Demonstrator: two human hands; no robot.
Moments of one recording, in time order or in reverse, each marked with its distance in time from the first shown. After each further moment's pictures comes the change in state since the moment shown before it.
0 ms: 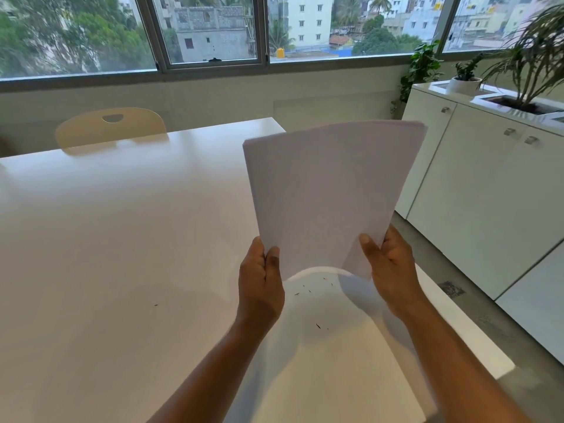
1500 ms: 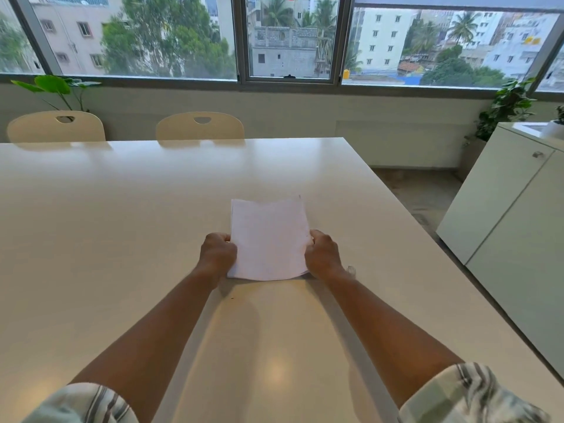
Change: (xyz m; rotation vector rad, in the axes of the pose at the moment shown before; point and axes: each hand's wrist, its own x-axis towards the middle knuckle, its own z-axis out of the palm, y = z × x) left_hand 0.120 -0.071 -0.216 0.342 0.142 -0.607; right_hand 0.055 -0.002 0.256 -0.503 -0.362 0.021
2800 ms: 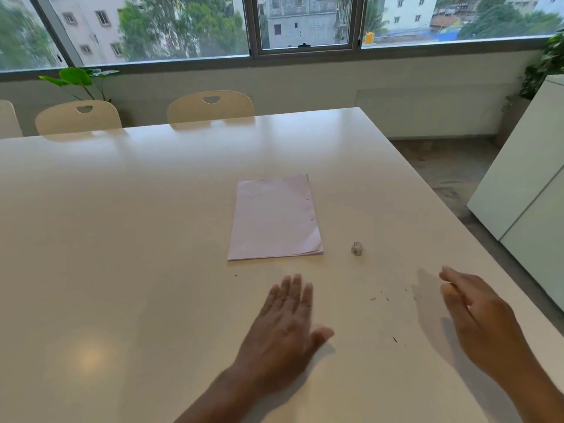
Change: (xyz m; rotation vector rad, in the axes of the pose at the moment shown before) left_hand -0.200 -0.042 0.072 1.013 -0.398 0.653; right_hand -0.156 0.140 -0.169 -0.194 0.163 -0.139
